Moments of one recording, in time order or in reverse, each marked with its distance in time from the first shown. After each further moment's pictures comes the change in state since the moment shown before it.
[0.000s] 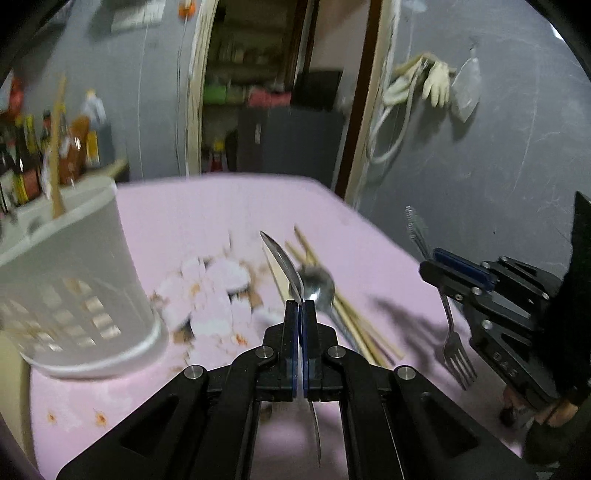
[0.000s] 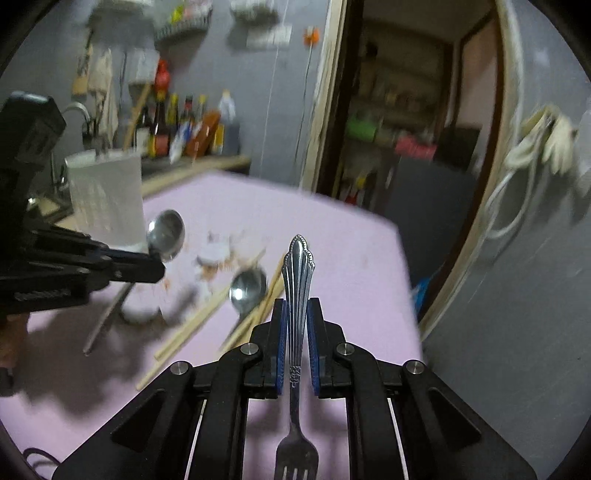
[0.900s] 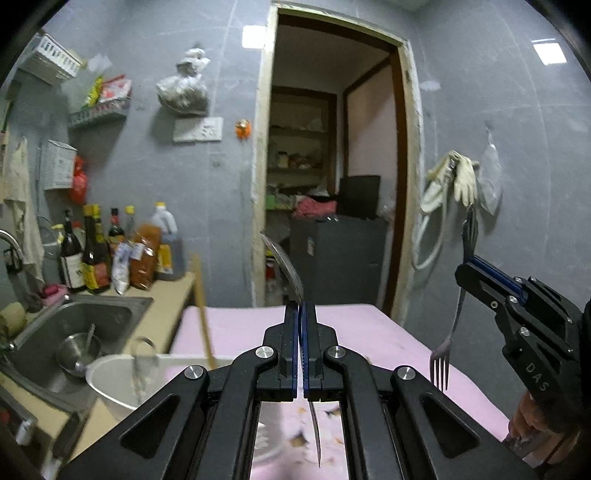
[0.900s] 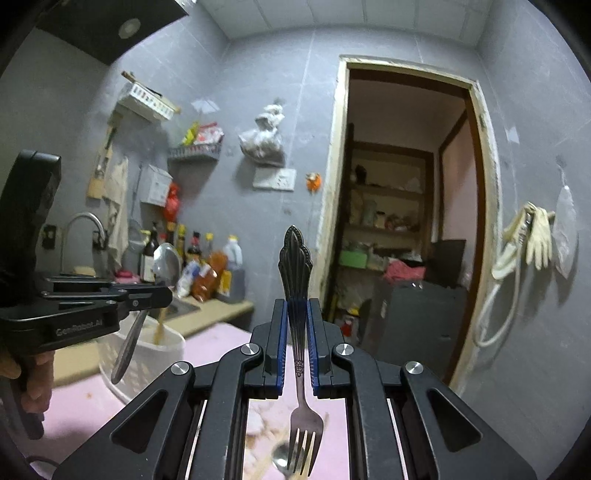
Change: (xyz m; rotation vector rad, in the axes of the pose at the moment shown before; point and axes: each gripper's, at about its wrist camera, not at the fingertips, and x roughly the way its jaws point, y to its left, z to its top) left arm -0.096 0.060 0.046 0.010 -0.397 0.191; right arm -0.040 0.046 0.093 0.004 -0.470 0.011
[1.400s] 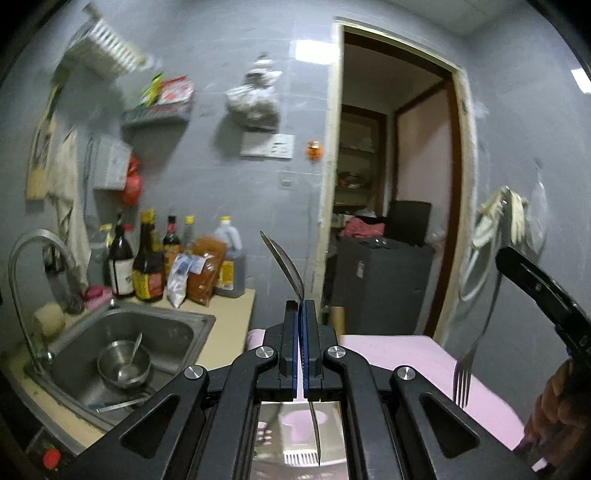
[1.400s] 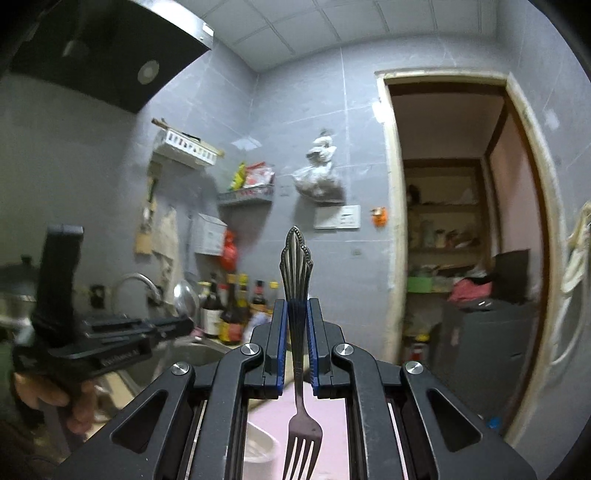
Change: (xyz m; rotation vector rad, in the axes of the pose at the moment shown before) left arm -0.013 0.116 0.026 -0.120 -0.049 0.135; right arm 0.055 0.044 0.057 0.145 -0.090 0.269
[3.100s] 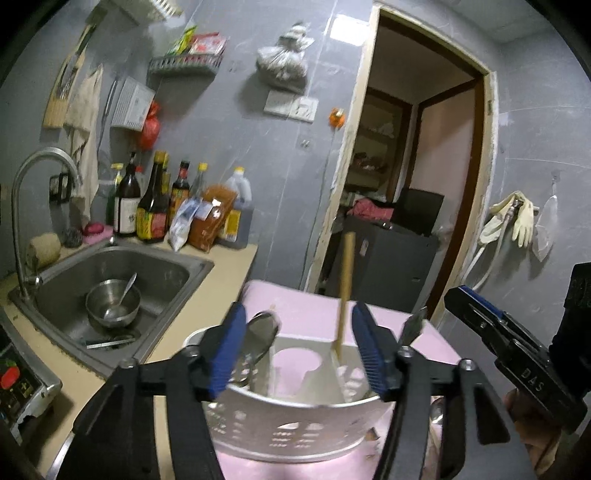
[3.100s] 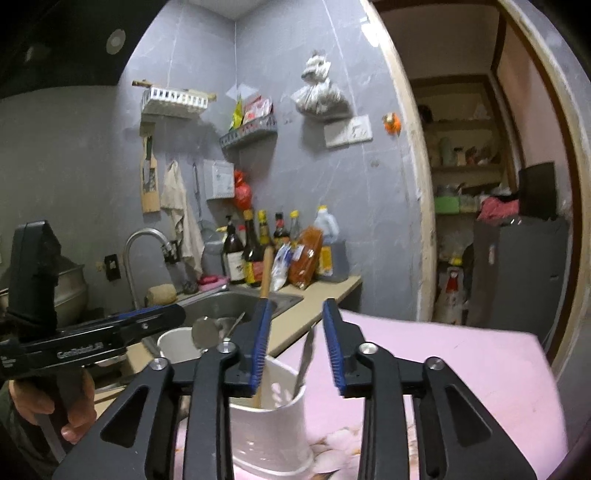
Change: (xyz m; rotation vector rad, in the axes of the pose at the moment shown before) left arm -0.006 -0.013 -0.042 -0.113 0.083 0.012; right arm 0.027 -0.018 -0.068 0.118 0.200 0.024
